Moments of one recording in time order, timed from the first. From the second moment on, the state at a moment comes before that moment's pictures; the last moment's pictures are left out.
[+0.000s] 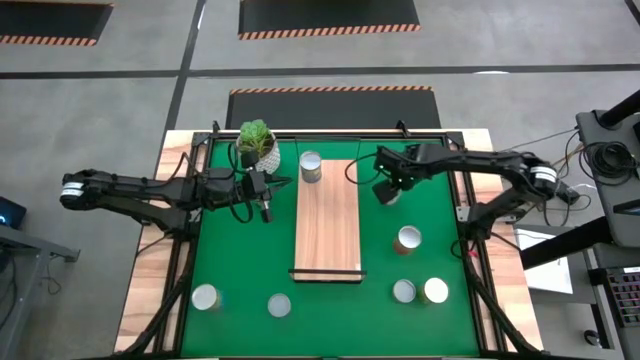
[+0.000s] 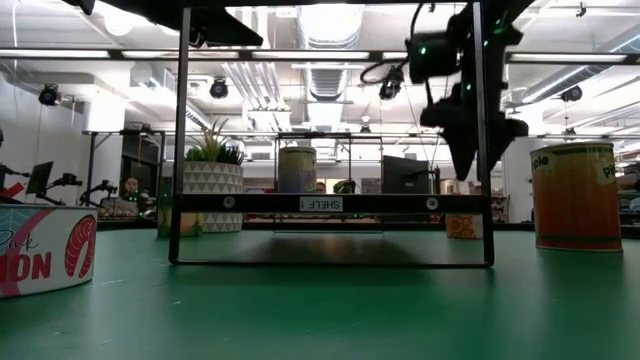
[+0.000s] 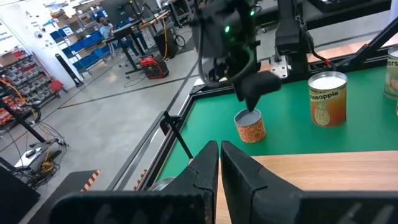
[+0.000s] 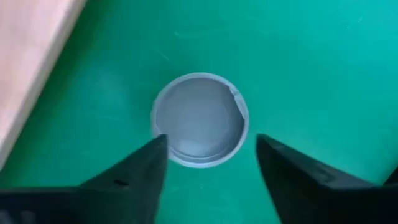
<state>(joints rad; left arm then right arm) 0.01 0.99 0.70 0.10 -0.36 0.29 -0.38 1.47 1.06 -0.99 0.09 0.63</state>
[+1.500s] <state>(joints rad) 0.01 0.99 0.70 0.02 -0.36 0.31 -0.21 1.51 1.32 -0.83 0.05 0.52</state>
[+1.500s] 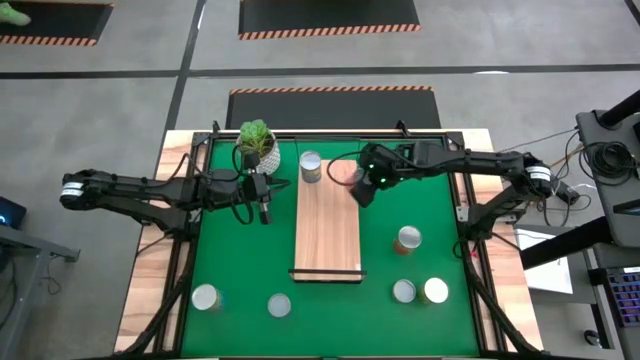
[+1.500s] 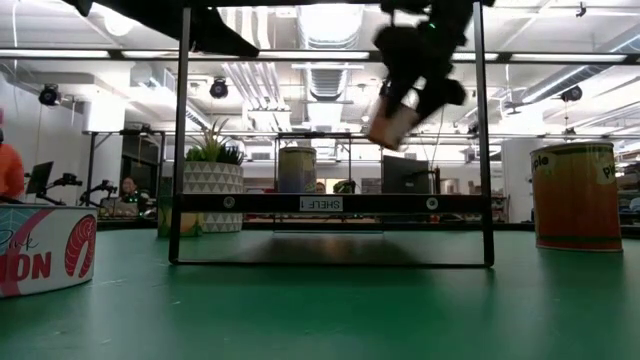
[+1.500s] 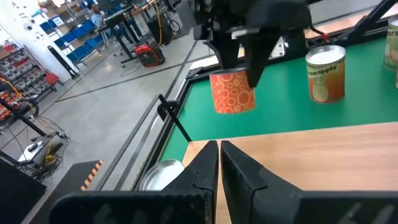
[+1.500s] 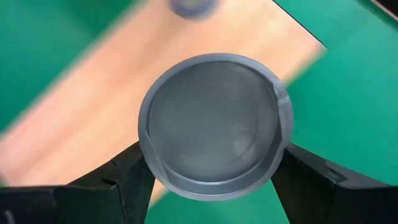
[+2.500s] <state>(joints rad) 0.01 0.99 0.70 0.00 -0.36 0.31 -0.16 1.83 1.45 -0.73 0.05 0.36</state>
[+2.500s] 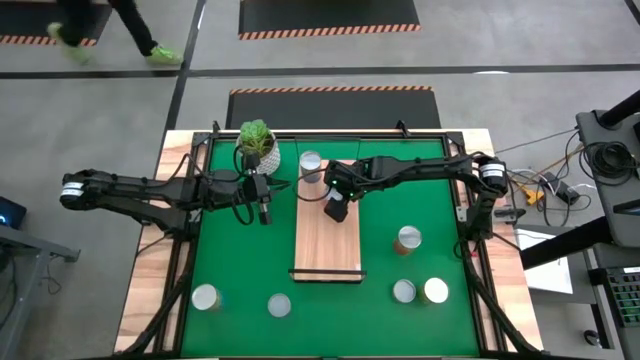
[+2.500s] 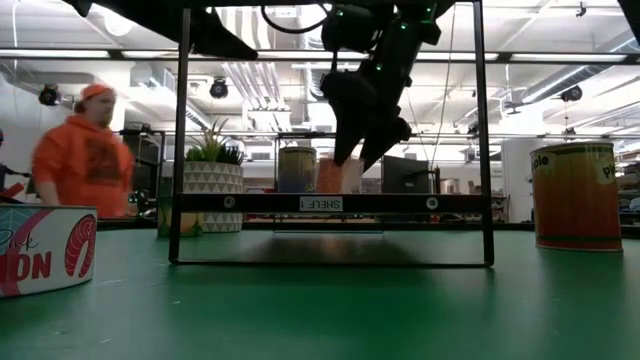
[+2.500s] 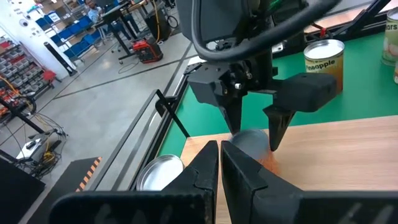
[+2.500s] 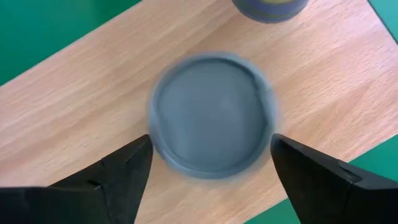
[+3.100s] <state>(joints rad) 0.01 1.08 0.70 0.00 -0.28 0.22 -0.19 1.74 1.53 -0.88 0.08 0.15</state>
